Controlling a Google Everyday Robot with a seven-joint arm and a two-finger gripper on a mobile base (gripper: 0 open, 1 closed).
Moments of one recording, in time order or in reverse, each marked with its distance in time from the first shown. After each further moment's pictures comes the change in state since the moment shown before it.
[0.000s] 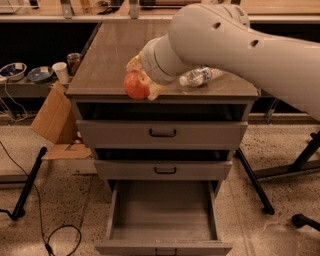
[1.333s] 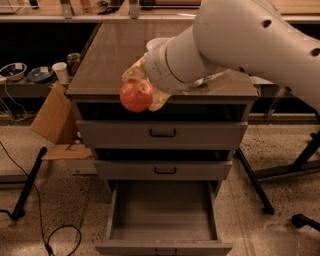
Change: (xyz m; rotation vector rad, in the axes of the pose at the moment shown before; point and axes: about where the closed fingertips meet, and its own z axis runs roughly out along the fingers) arm -0.049 0.012 -0.056 0.020 -0.143 -0.109
